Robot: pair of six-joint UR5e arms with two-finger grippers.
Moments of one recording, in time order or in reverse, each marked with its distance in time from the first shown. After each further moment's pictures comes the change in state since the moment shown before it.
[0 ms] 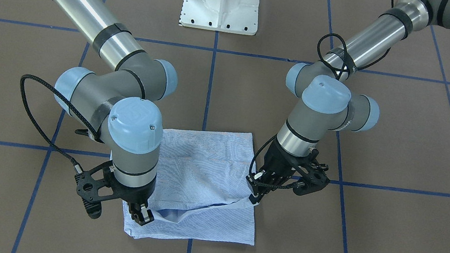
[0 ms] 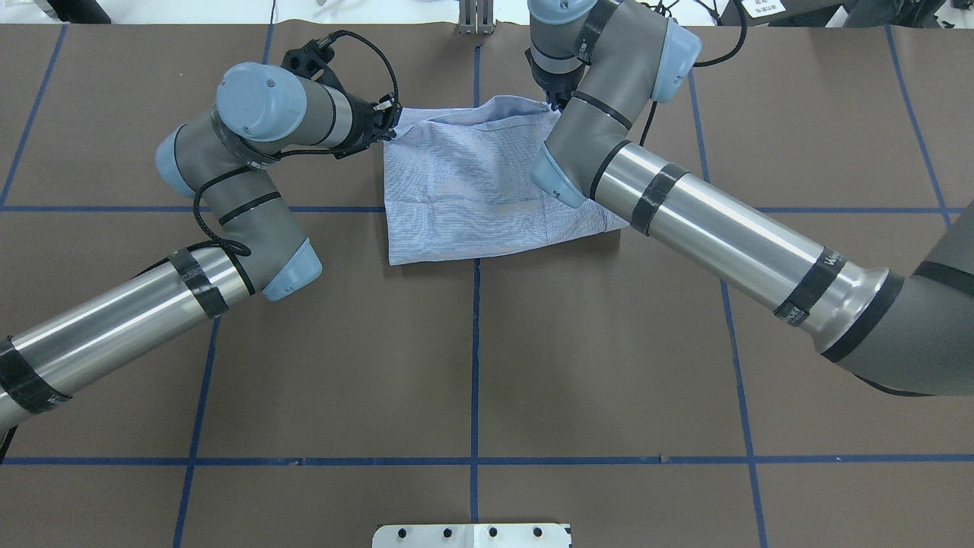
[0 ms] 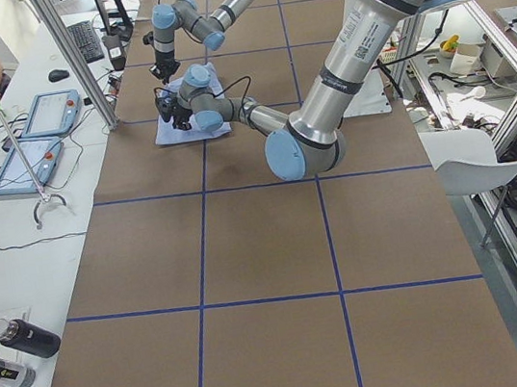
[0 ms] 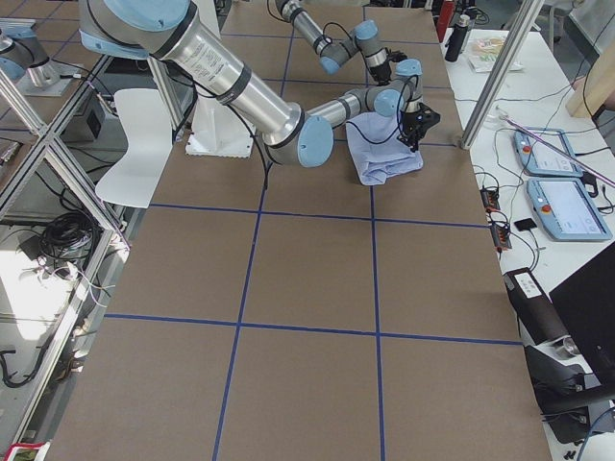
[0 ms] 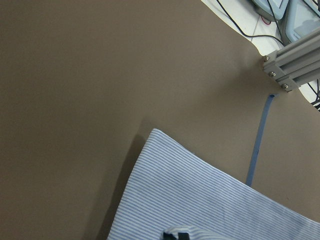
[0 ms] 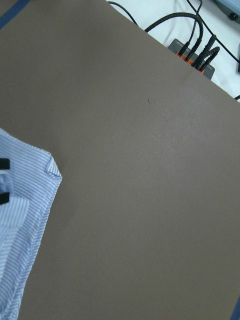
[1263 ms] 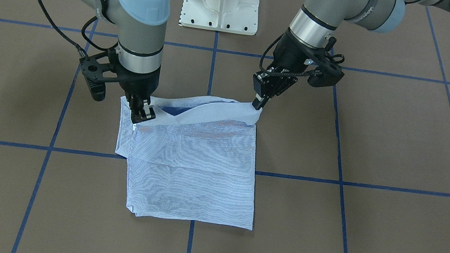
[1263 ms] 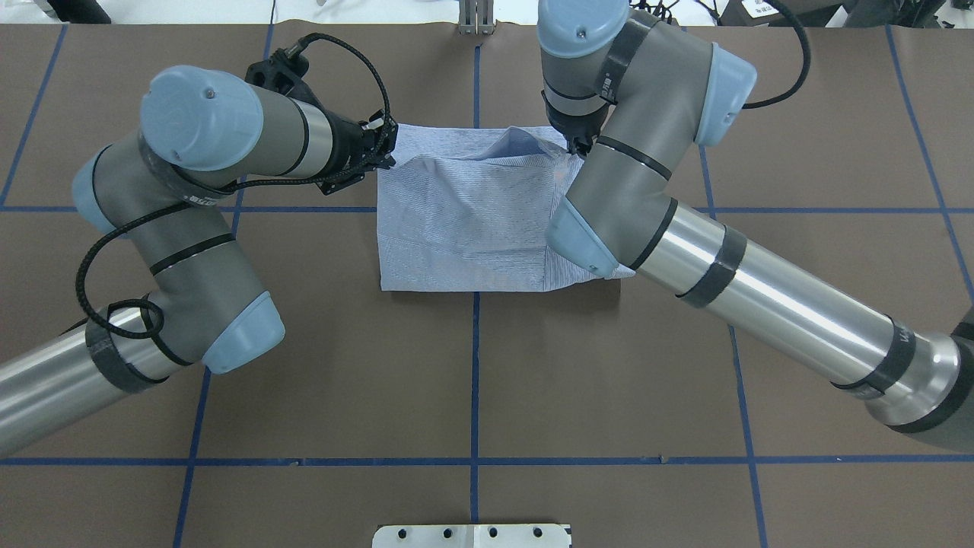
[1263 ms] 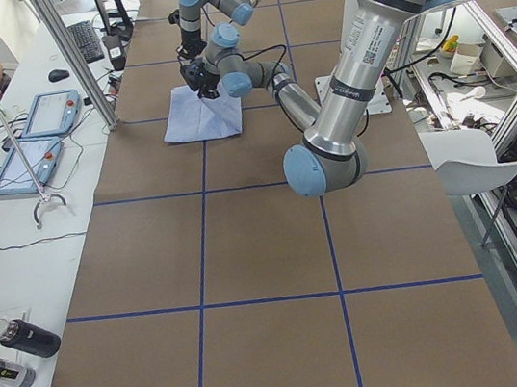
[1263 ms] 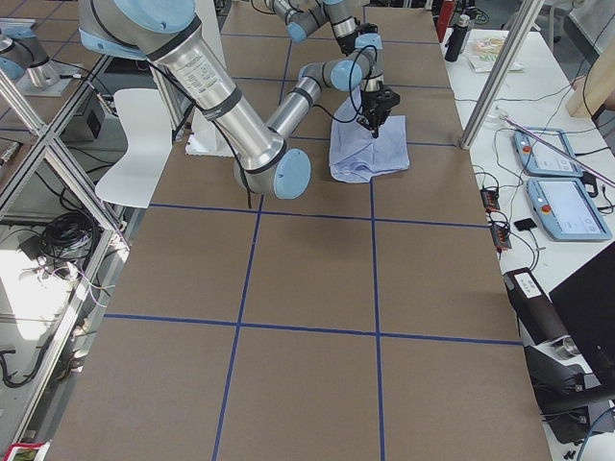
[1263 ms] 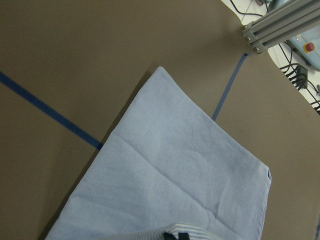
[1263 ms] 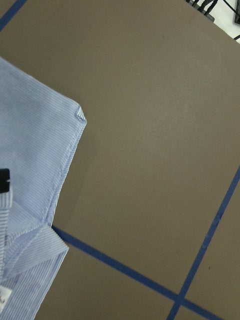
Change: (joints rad) left arm 0.050 0.129 -0.472 0.334 -0.013 -0.139; right arm -0.053 -0.176 0.508 -0.409 -0.004 0.050
